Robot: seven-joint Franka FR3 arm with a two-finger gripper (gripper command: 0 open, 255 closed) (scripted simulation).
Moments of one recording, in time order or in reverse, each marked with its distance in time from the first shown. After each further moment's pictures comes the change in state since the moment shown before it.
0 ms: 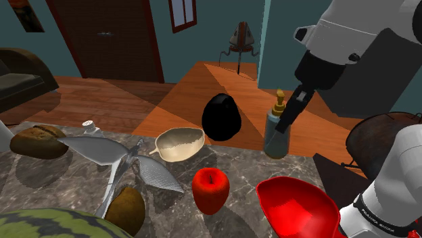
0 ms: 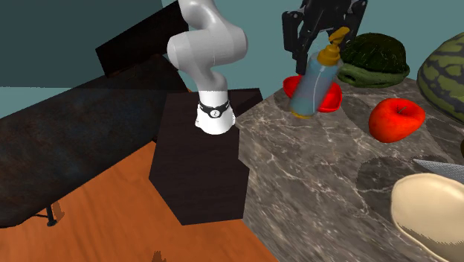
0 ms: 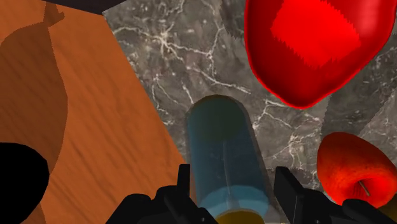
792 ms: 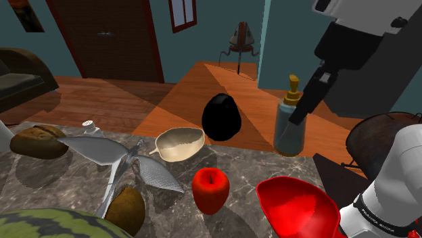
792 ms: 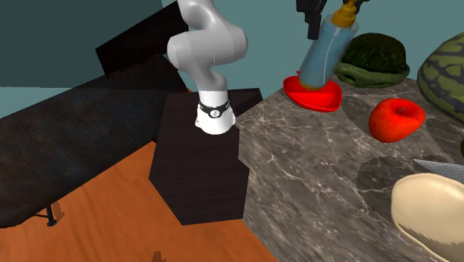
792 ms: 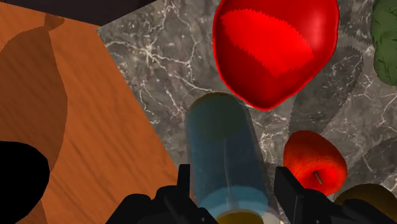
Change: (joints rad) arm 0.013 -0.019 0.025 0.134 0.010 -0.144 0.063
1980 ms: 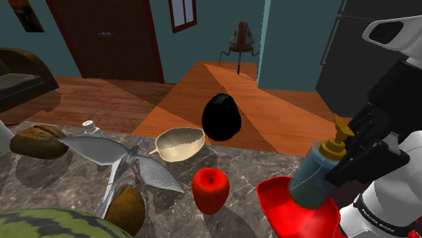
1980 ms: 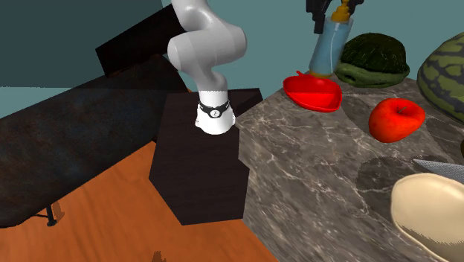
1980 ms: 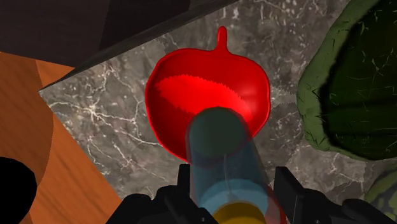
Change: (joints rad) arm 0.091 -0.140 0.186 -0.054 0.142 -0.049 0.193
